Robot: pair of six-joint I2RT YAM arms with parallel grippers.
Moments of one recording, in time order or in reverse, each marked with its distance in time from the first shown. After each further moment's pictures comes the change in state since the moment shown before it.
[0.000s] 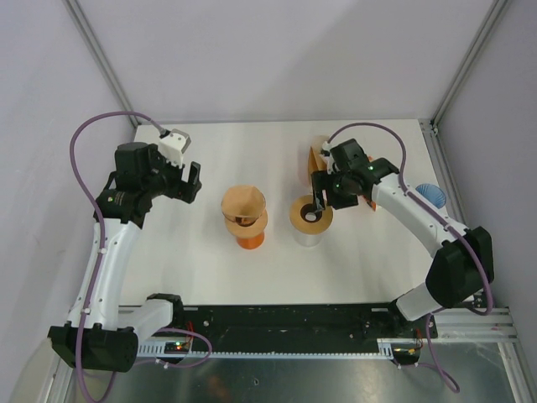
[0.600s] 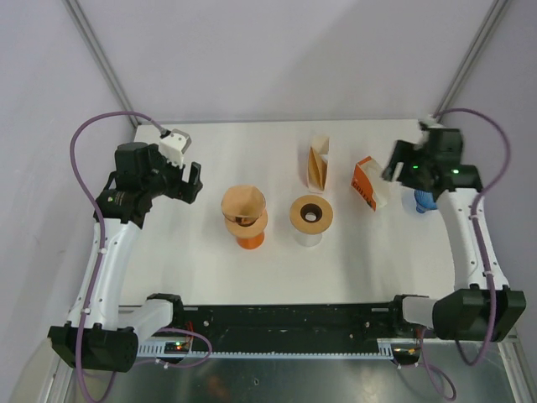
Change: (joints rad) left arm 0.000 0.000 0.000 0.000 0.012 0.000; right arm -0.458 -0.259 0.000 0.011 0.002 -0.047
